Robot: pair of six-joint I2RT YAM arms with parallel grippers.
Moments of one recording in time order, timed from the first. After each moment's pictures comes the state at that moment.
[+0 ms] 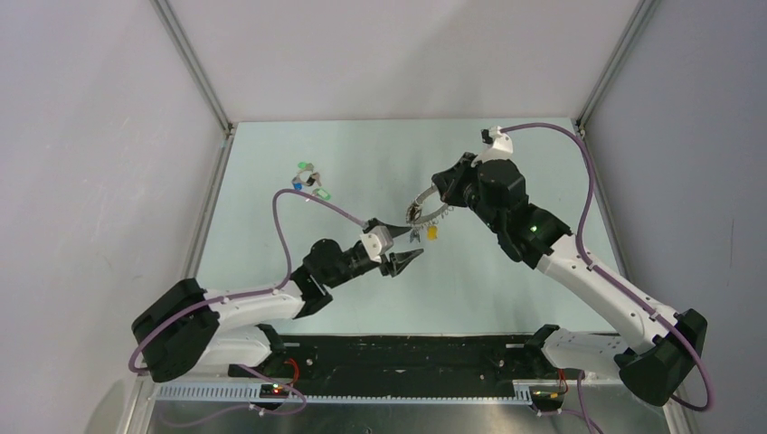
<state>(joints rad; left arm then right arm) -0.92 1.22 0.41 0.90 0.22 0.11 0.71 1.14 1.11 -0.22 0.25 0.67</state>
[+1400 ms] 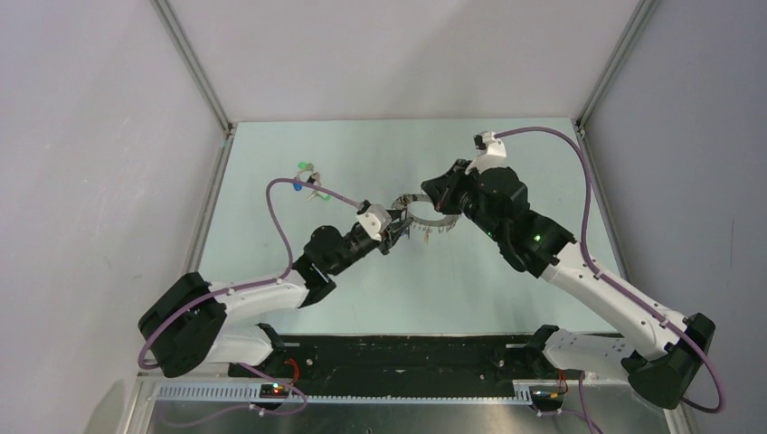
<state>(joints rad) -0.84 1.28 0.50 0.91 0.11 0.11 0.78 1.10 1.11 -0.21 0.21 0.66</state>
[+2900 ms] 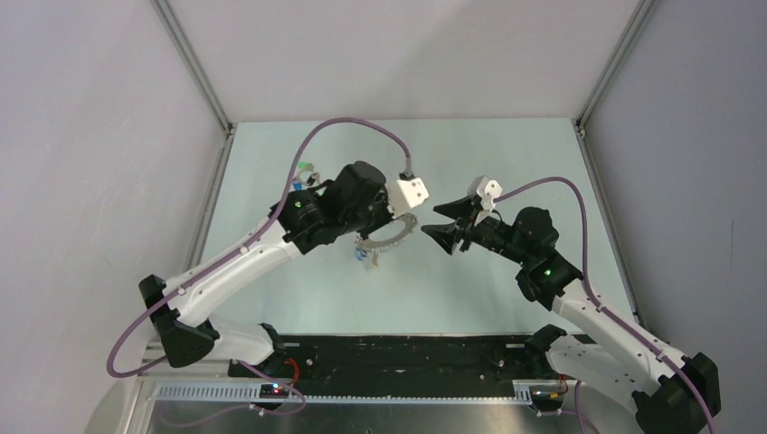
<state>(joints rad) -0.90 1.34 1.44 -0.82 -0.10 0.33 0.61 0.86 0.64 0.24 -0.42 0.07</state>
